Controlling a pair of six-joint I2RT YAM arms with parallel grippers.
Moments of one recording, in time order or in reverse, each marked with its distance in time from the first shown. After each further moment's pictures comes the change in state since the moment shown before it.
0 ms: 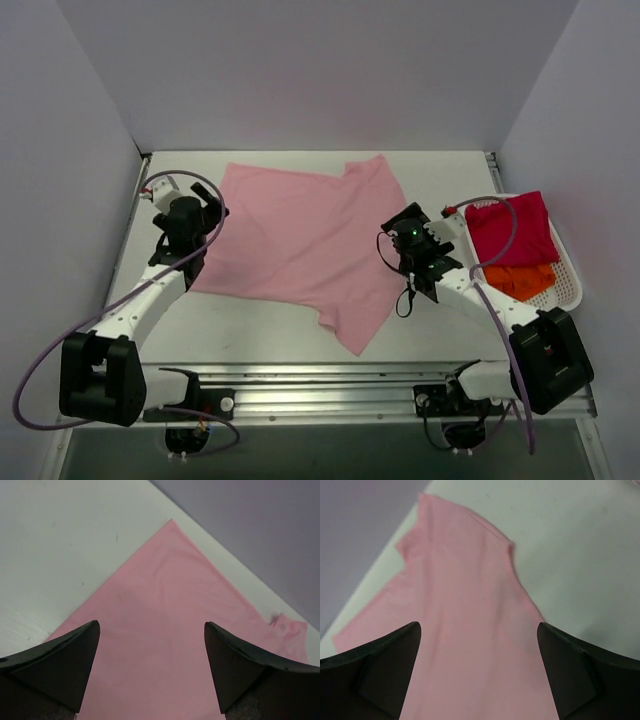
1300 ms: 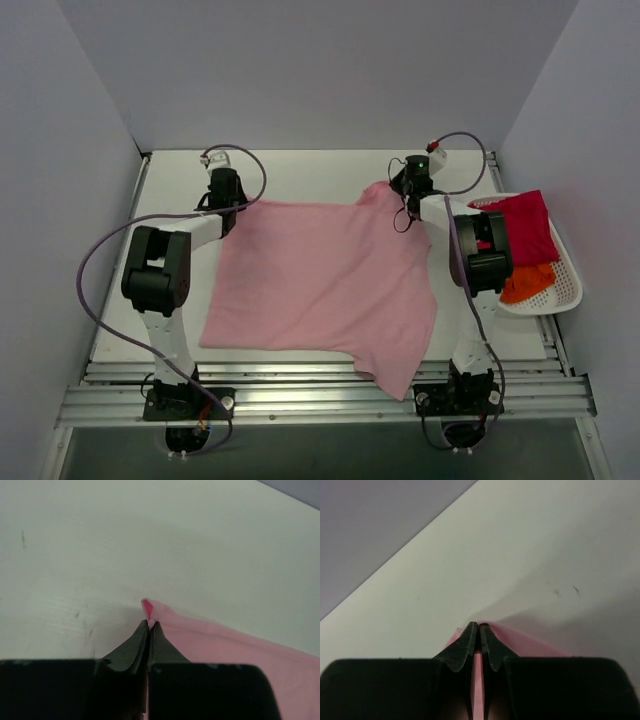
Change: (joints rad) left arm -0.048 0.624 0.305 0.118 0.160 0.231; right arm -0.314 0.751 0.611 0.161 -0.505 -0.301
